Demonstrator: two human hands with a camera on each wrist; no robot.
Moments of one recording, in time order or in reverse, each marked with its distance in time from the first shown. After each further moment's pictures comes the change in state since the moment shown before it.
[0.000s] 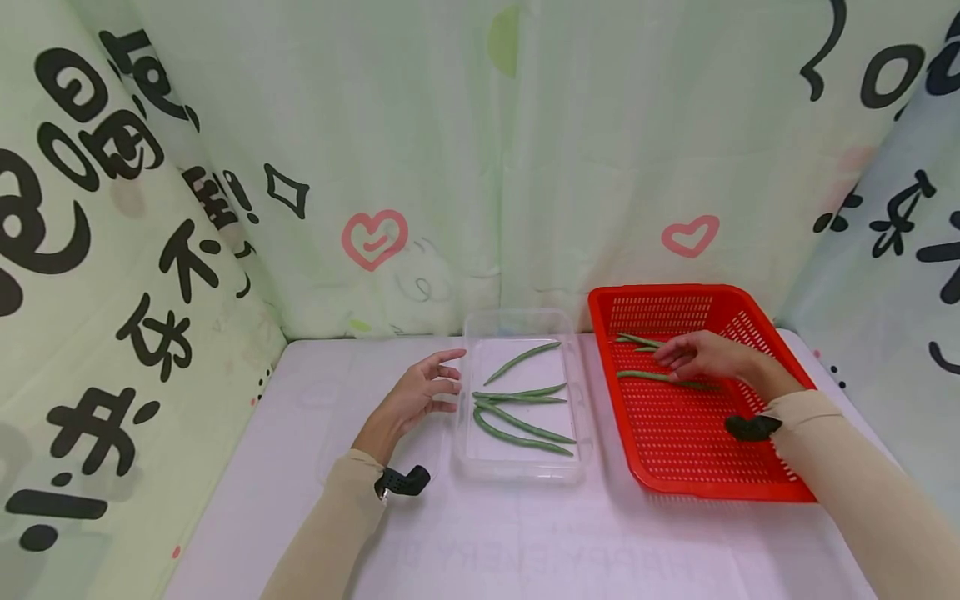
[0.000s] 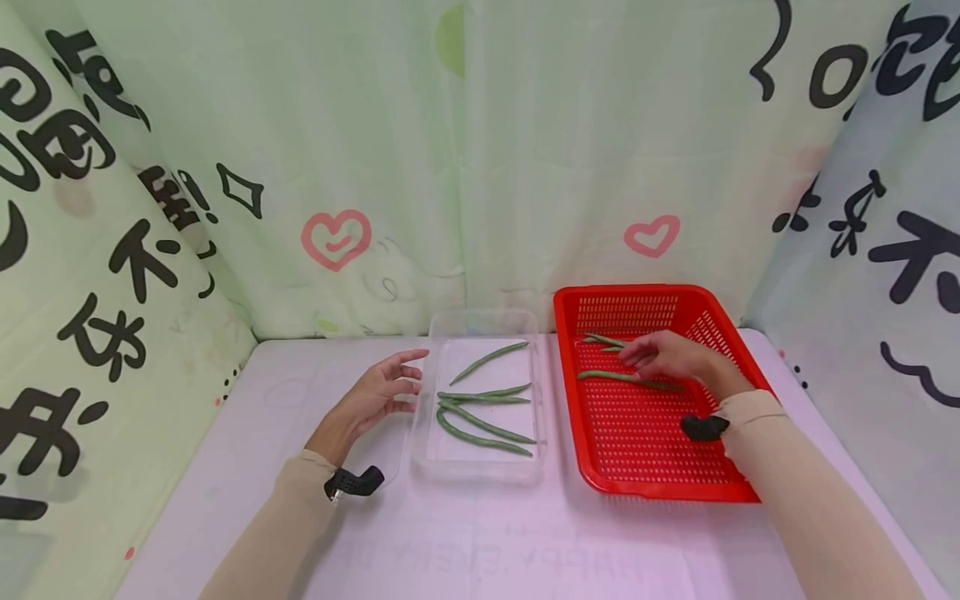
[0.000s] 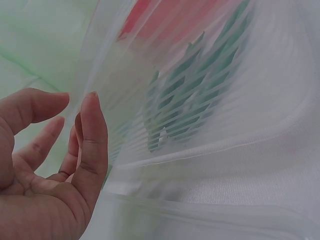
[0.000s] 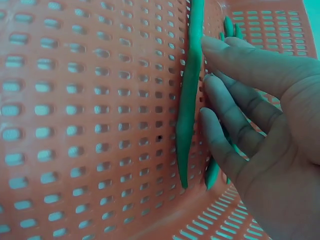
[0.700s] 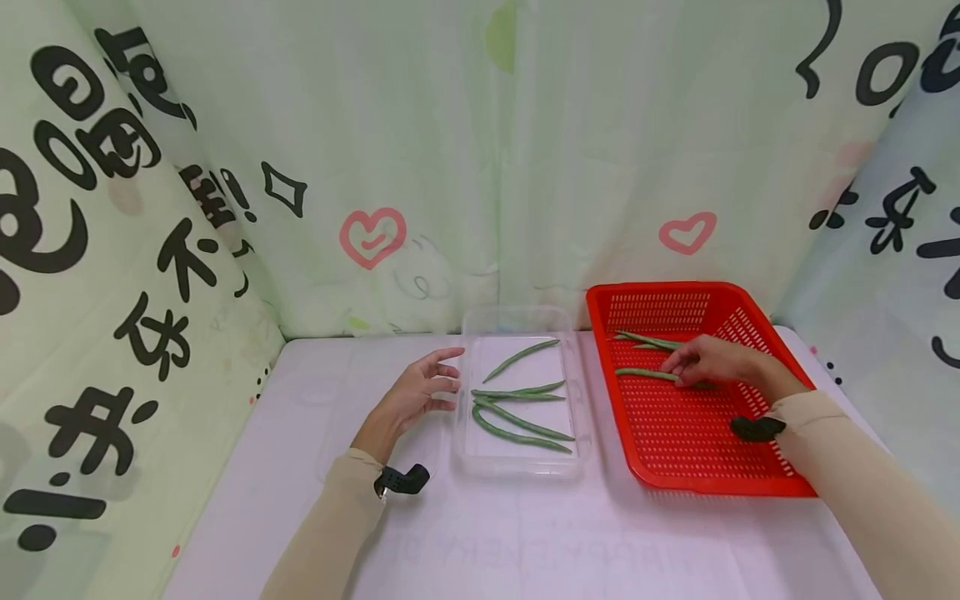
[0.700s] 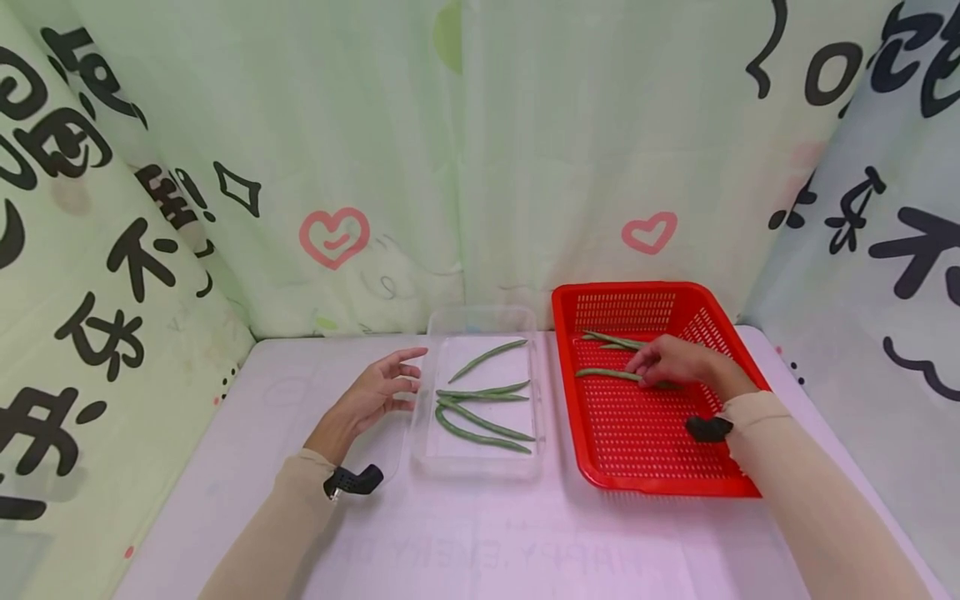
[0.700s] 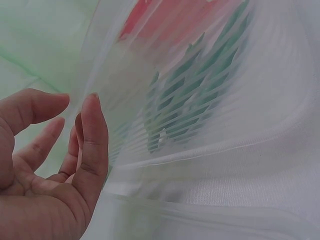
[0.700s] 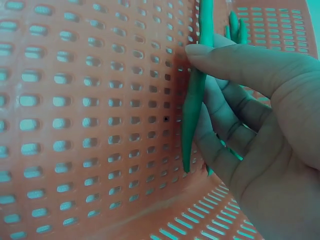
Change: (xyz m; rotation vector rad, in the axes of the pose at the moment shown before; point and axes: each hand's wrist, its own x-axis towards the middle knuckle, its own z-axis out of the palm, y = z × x) left_hand -0.001 0.000 -0.001 -0.009 -0.023 0.004; right_hand -0.010 -0.002 -0.001 -0.169 -0.057 0.049
